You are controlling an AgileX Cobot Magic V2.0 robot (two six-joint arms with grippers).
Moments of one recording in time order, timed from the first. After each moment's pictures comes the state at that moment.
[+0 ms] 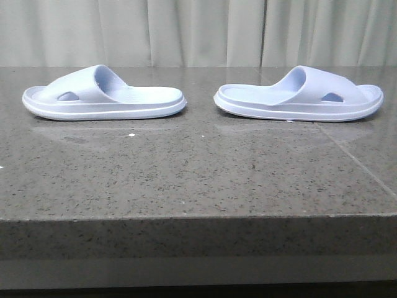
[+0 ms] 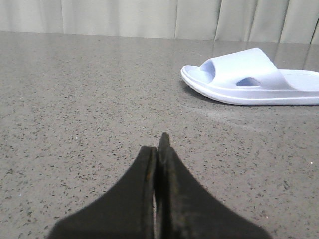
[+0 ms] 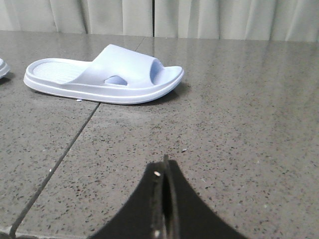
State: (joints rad) left arm -0.05 -0.01 0.00 0.02 0.19 -0.02; right arm 0.08 -0.01 0.03 0.06 0.14 -0.02
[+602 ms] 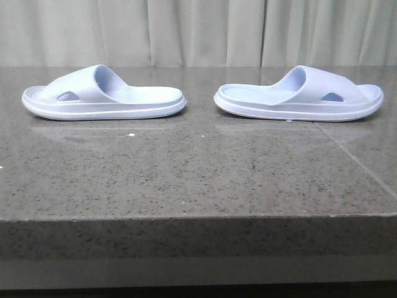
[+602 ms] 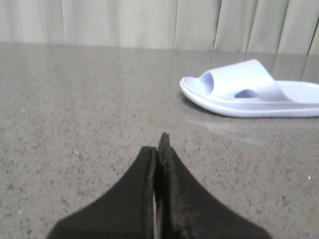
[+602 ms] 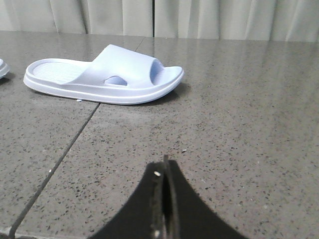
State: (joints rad) left arm -0.05 -0.01 0.00 0.02 0.13 -0.02; right arm 0.08 -0.01 0.03 0.06 0.14 -0.02
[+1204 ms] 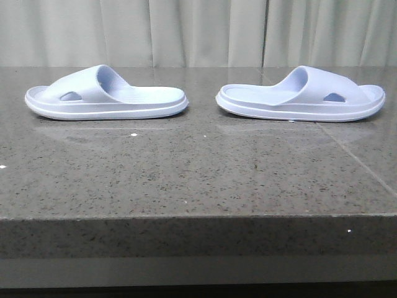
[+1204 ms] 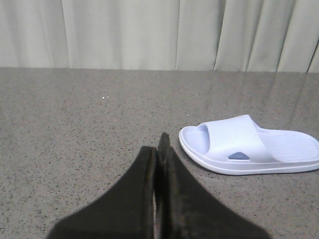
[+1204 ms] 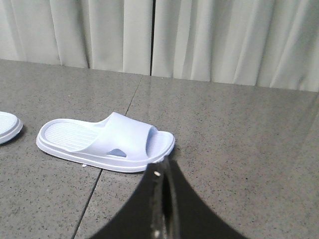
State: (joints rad) left arm -0.05 0.47 -0.59 0.04 0.40 -0.02; right arm 0.08 0.29 -0.53 0.00 0.44 -0.02
